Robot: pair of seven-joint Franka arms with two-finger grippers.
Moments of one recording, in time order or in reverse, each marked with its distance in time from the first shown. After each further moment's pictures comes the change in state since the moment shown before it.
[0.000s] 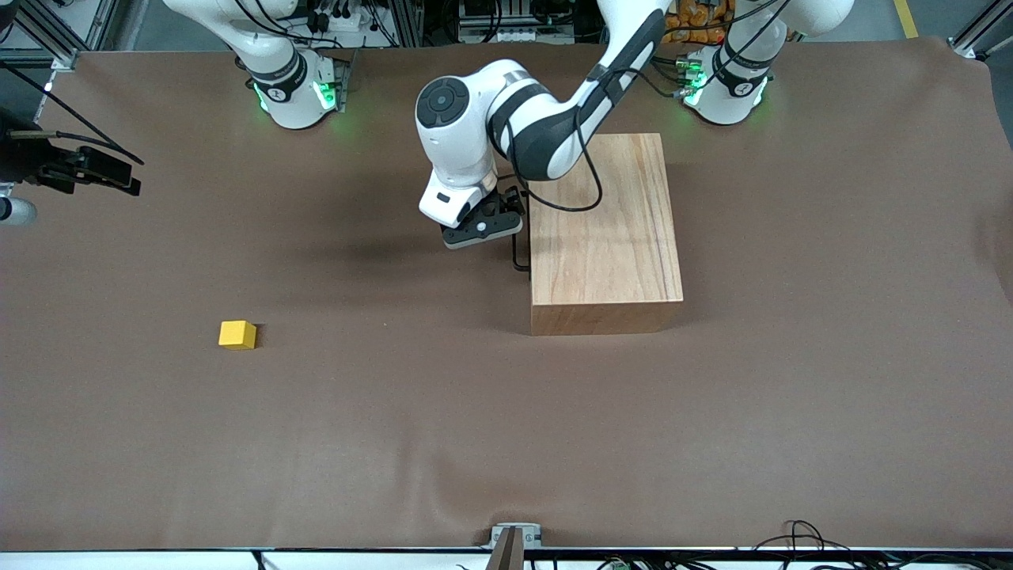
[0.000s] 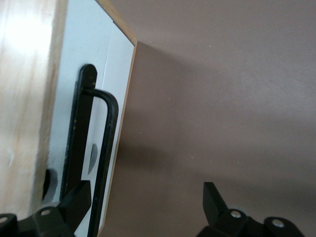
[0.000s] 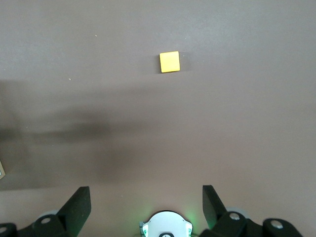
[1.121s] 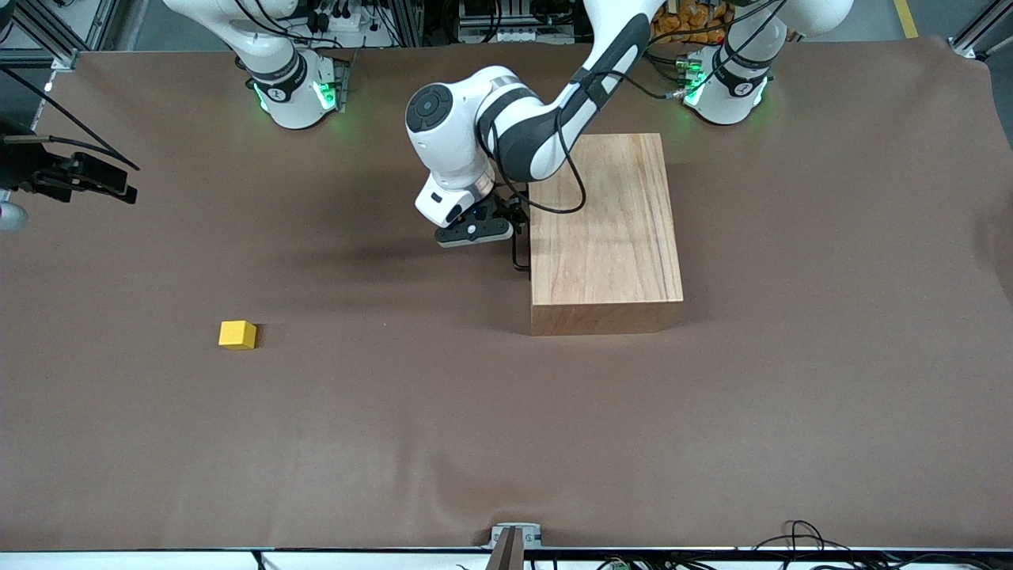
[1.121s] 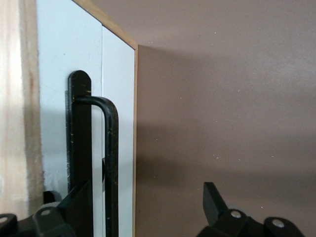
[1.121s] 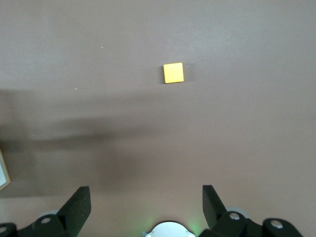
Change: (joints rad) left arm -0.019 0.027 0.005 0.005 0.057 -0.045 0.131; right arm -0.002 0.004 -0.004 0.000 0.027 0.049 -0.009
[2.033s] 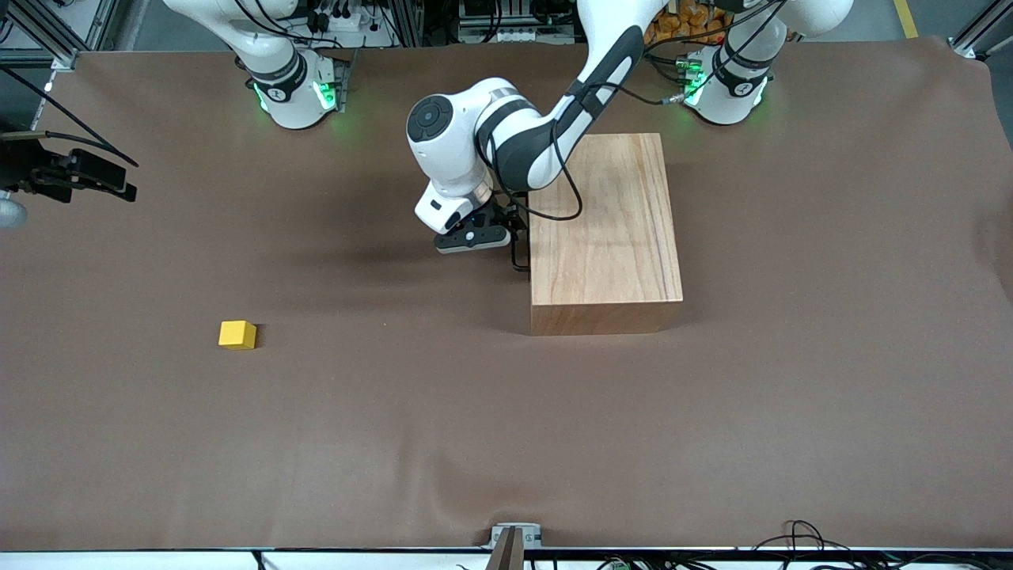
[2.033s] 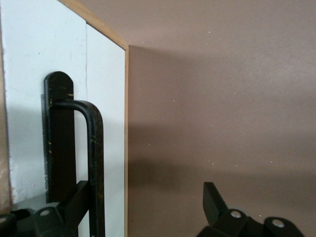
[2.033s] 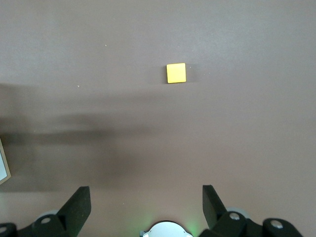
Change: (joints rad) left arm 0.000 0.027 0.001 0.001 0.000 0.049 0.001; right arm -0.004 -0.002 -0.009 0.000 0.003 -0.009 -0.038
